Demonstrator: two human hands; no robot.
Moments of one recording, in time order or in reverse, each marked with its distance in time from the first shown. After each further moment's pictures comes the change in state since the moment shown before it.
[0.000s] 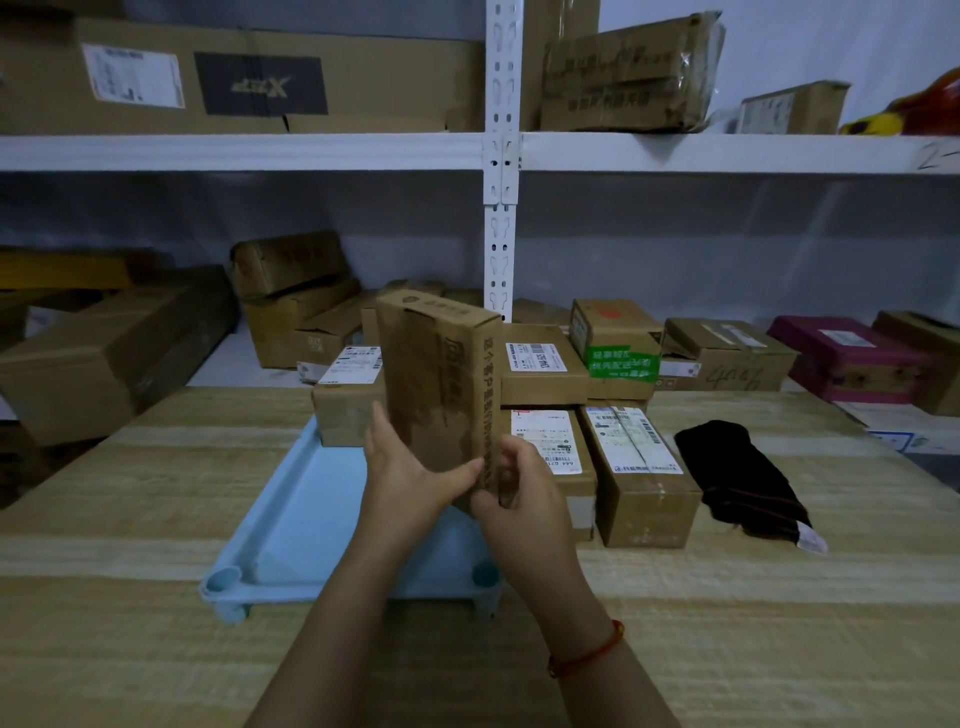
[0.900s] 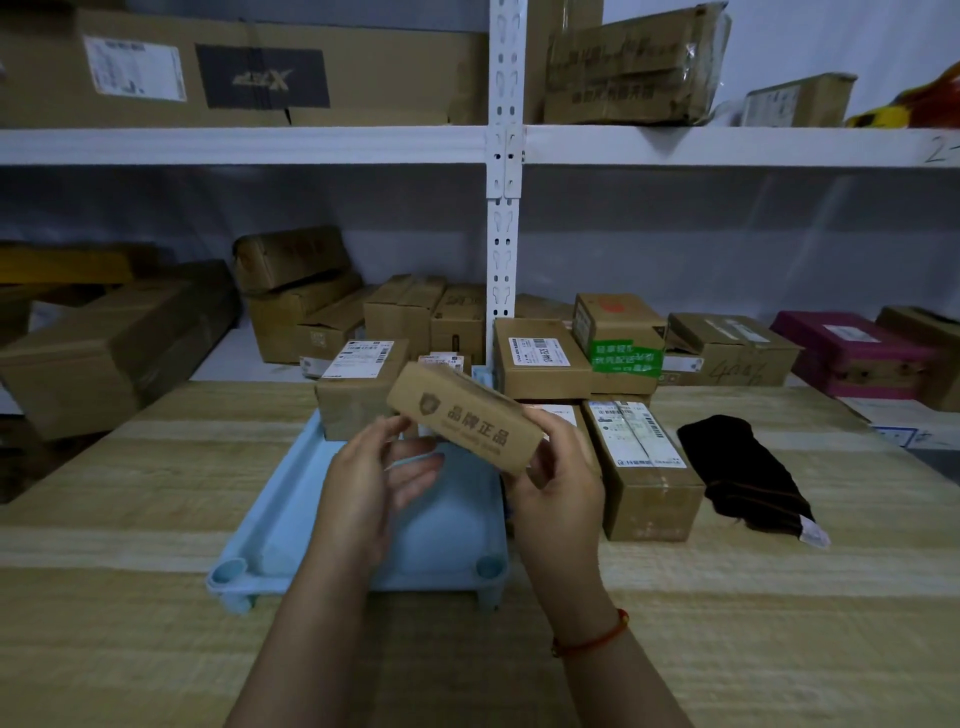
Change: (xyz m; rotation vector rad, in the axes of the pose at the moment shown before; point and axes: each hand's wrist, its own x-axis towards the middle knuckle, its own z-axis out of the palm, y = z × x) left_hand -0.007 0.005 -0.024 -0.704 -0.046 -0.268; right_hand 0.004 0.012 -0.005 0.096 0.329 -0.284
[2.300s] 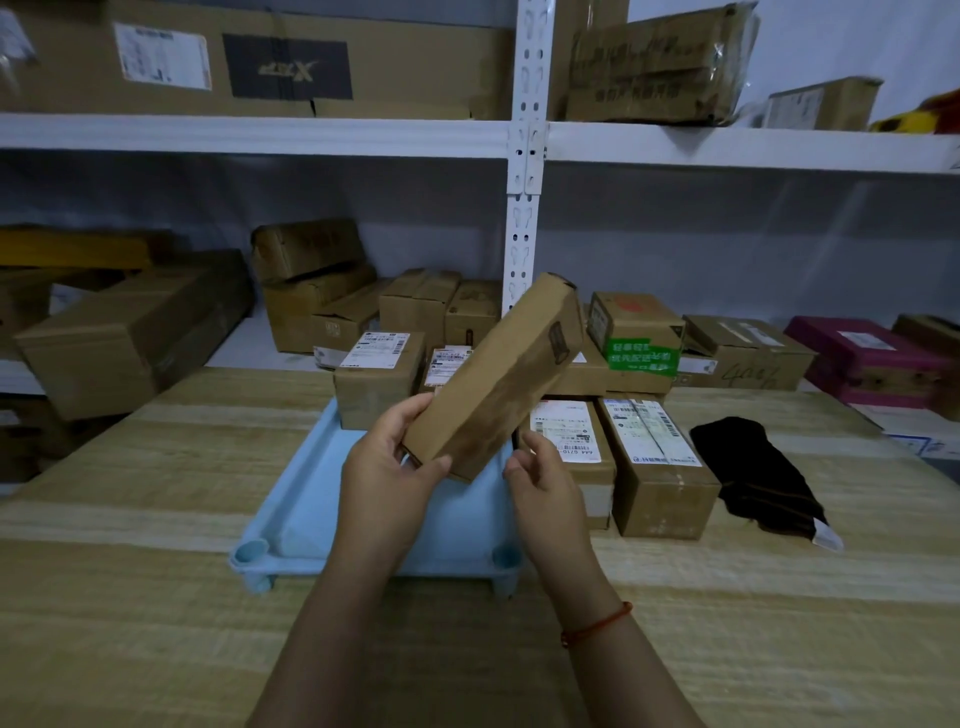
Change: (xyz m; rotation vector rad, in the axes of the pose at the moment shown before) left_hand -0.024 -0.002 -0.010 0.410 -0.023 0.417; right_hand -0.002 -0.004 0.012 -0.106 -0.304 0.436
